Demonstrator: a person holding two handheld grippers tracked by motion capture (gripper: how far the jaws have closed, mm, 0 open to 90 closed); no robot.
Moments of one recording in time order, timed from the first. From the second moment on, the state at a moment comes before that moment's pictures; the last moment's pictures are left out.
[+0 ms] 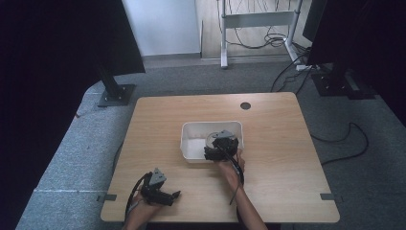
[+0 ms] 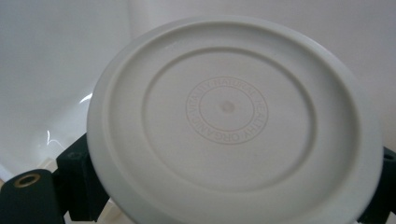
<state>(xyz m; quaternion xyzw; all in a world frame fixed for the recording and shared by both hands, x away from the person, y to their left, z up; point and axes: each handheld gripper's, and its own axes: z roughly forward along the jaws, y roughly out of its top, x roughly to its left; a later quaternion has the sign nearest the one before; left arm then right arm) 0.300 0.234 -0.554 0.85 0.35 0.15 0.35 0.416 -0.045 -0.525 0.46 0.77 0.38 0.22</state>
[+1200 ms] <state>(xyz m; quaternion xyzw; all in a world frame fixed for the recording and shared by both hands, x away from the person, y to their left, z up) 0.300 0.234 -0.555 0.85 0.35 0.15 0.35 0.403 -0.059 -0.502 0.43 0.79 0.39 0.21</state>
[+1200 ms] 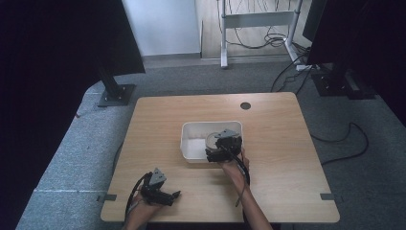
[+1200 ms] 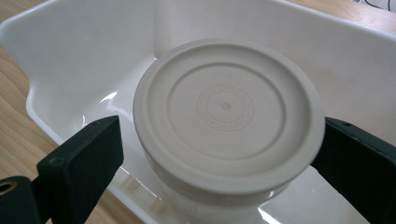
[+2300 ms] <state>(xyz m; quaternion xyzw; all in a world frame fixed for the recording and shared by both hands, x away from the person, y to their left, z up) 0.300 0.234 -0.555 0.85 0.35 0.15 0.35 0.378 -0.085 -0.486 0.40 0.80 0.39 0.21</state>
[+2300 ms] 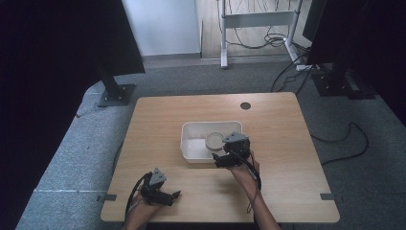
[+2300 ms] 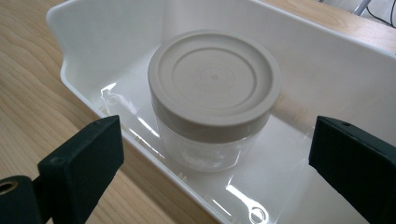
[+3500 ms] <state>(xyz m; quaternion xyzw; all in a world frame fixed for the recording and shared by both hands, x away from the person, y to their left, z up) 0.301 0.234 -0.554 0.85 0.35 0.15 0.35 0.347 -0.120 -0.483 0.39 0.80 0.40 0.22</state>
